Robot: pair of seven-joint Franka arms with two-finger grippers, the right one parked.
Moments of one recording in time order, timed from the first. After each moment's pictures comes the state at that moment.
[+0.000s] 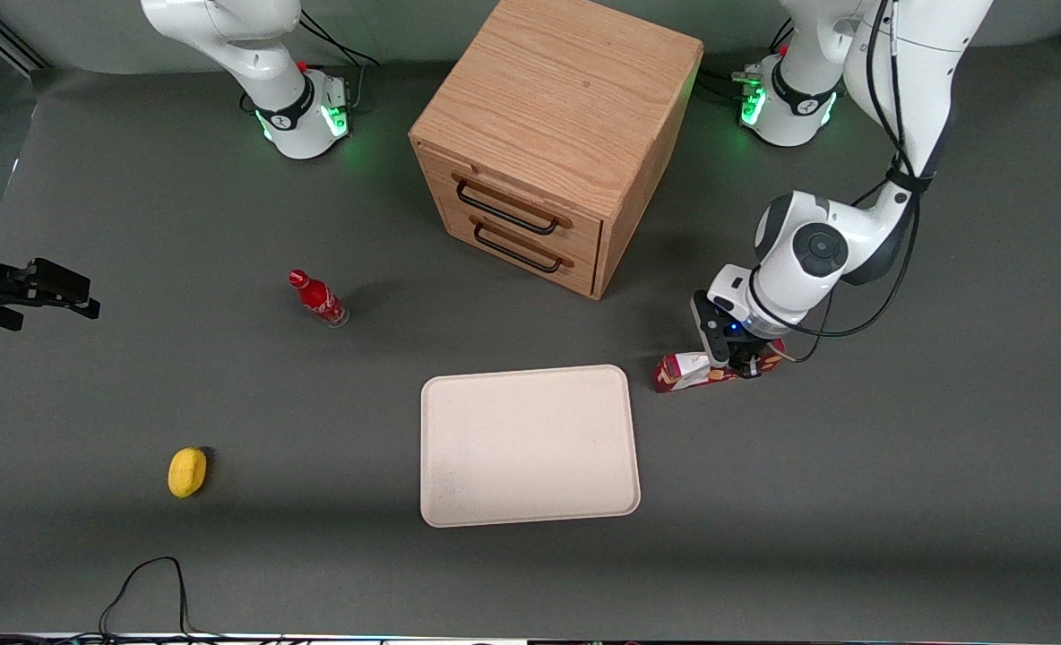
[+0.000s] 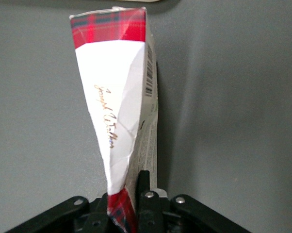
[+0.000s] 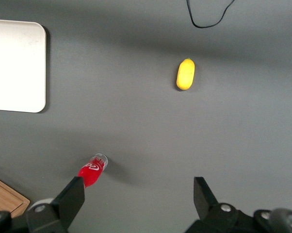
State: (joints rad) arm -0.16 0.38 -0.17 -2.22 0.01 2.76 1.05
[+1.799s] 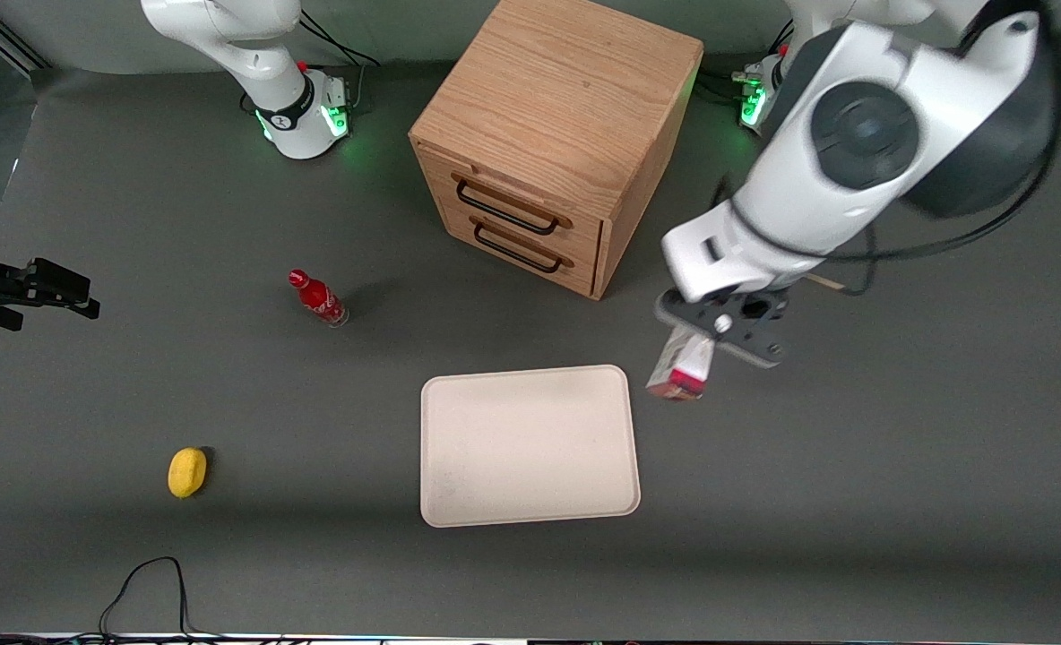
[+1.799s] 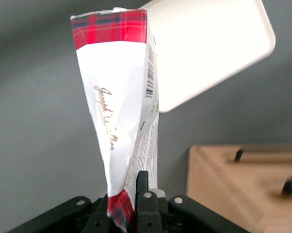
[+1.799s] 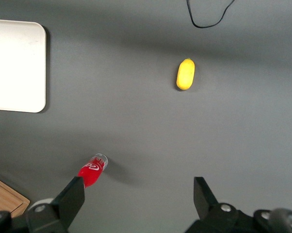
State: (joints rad) arm -0.36 0.49 -0.21 -1.10 0.02 1.55 -0.19
